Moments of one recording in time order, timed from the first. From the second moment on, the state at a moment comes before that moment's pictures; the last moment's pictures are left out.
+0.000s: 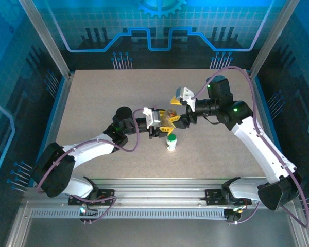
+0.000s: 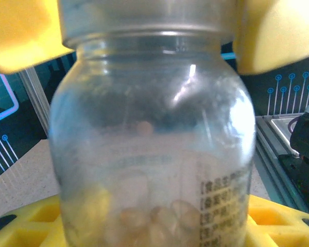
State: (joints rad) left arm -0.62 1.42 0.74 0.70 0.75 0.15; right arm 0.43 1.25 1.34 -0.68 -0.81 -0.55
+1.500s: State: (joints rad) left arm -0.62 1.47 0.76 0.65 0.36 0.15; right arm 0.64 1.34 1.40 -0.57 -0.03 0.39
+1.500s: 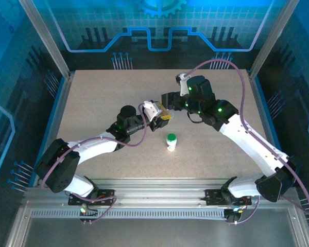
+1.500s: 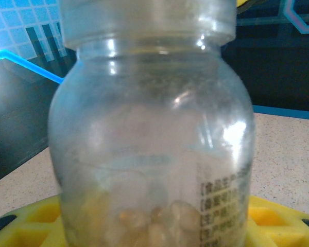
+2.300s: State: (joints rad) left arm -0.62 1.46 0.70 0.71 0.43 0.14; right arm 0.59 1.25 1.25 -0.48 -0.27 0.27
